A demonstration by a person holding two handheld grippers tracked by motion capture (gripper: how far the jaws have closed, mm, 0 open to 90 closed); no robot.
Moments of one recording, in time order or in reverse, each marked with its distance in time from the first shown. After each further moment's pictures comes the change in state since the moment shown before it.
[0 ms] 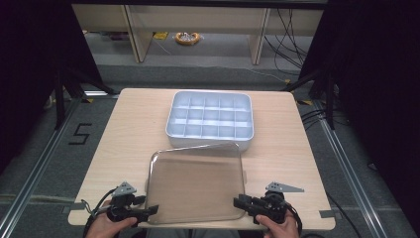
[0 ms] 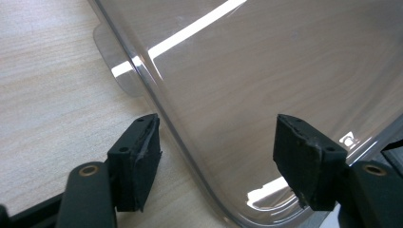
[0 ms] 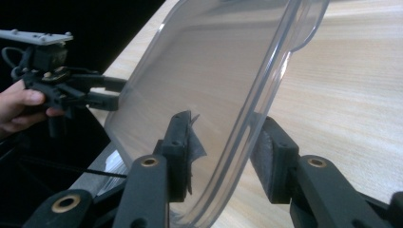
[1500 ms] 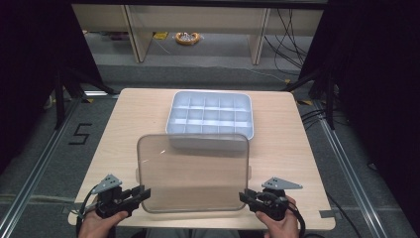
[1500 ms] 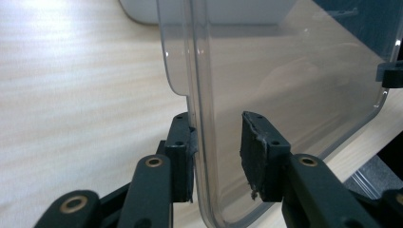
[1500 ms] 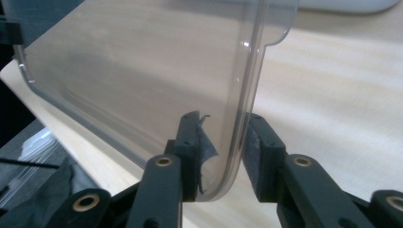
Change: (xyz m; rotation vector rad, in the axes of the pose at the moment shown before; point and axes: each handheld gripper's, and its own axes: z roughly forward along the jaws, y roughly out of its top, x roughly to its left) left arm -0.014 0.028 -0.040 -0.242 0.020 -0.054; right arm 0.024 0.022 -0.006 0.061 -0.281 -0.126
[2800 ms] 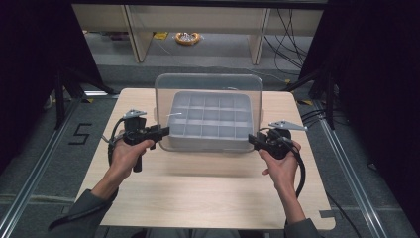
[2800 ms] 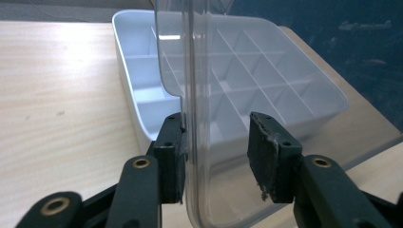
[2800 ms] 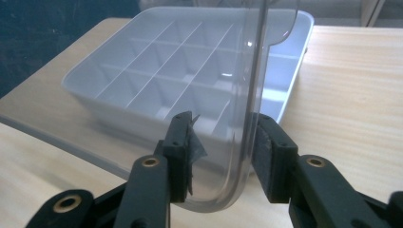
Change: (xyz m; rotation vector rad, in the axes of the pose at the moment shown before) left arm 0.012 0.153 0.082 -0.050 0.086 -0.013; right arm -0.047 0.135 0.013 -0.160 -0.222 -0.014
